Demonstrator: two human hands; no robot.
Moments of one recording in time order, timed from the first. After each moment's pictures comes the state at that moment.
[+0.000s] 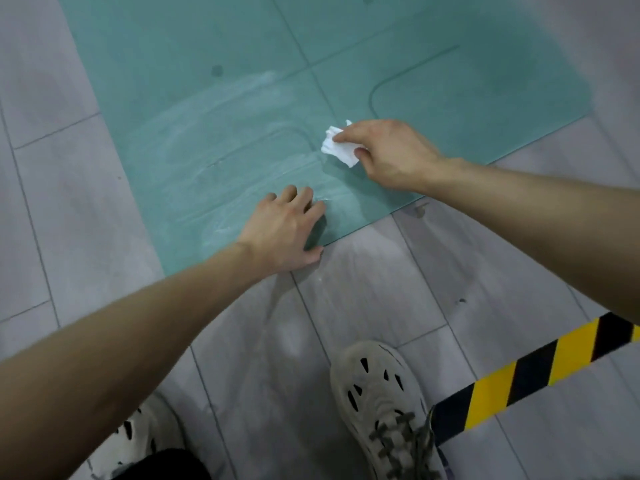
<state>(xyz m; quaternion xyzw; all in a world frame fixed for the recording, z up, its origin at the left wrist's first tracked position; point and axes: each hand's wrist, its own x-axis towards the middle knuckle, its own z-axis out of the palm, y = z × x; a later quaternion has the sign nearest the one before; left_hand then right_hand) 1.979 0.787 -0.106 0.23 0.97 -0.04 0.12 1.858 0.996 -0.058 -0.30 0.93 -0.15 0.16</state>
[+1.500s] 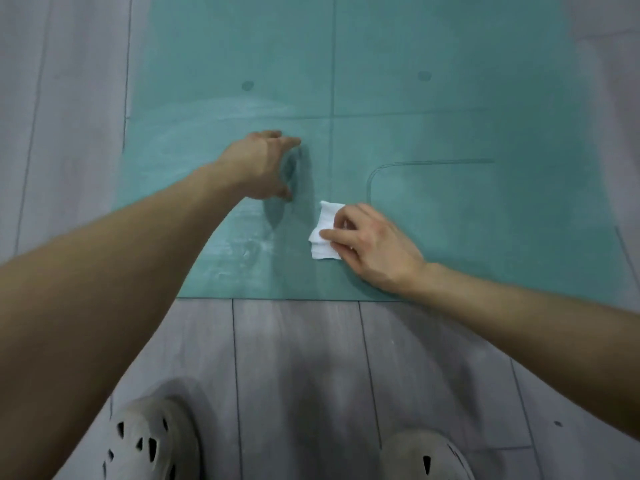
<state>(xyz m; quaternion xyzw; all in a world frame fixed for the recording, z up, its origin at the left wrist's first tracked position) 1.894 0.606 -0.068 -0.10 0.97 0.07 0.23 1.909 0.858 -0.137 -0.50 0.82 -0.26 0.05</state>
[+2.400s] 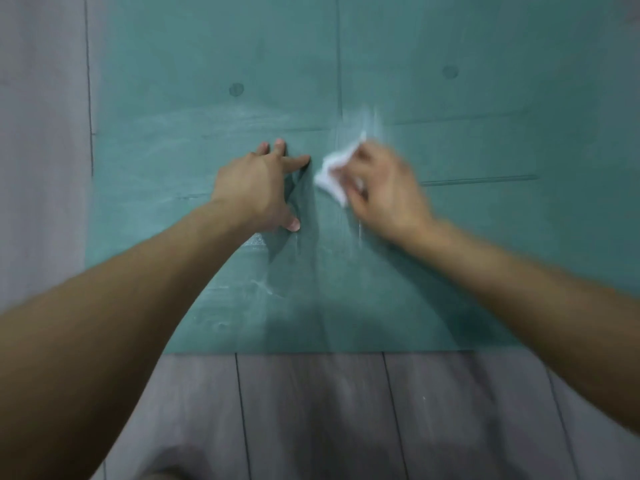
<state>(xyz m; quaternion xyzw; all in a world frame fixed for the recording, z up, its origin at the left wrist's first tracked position) 1.879 0.599 -0.079 -0.12 0.97 0.05 0.22 1.818 0.787 -0.130 -0.38 0.87 -0.30 0.03</state>
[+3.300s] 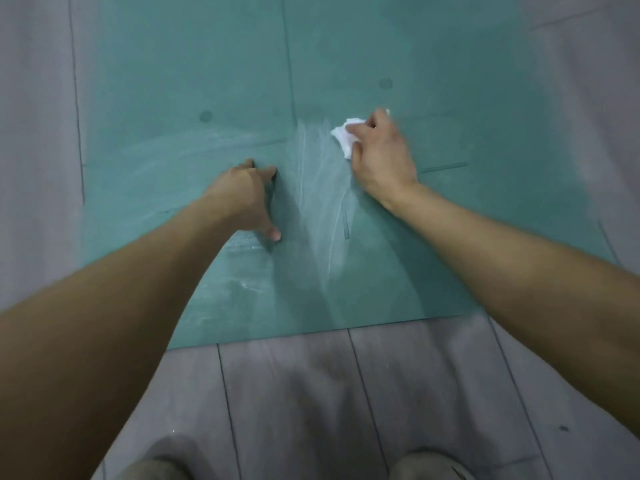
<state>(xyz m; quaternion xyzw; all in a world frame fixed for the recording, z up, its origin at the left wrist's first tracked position) 1.871 0.632 -0.069 -0.13 0.94 0.02 0.30 1.768 0.830 -0.131 -0.22 0.94 -0.26 0.00</state>
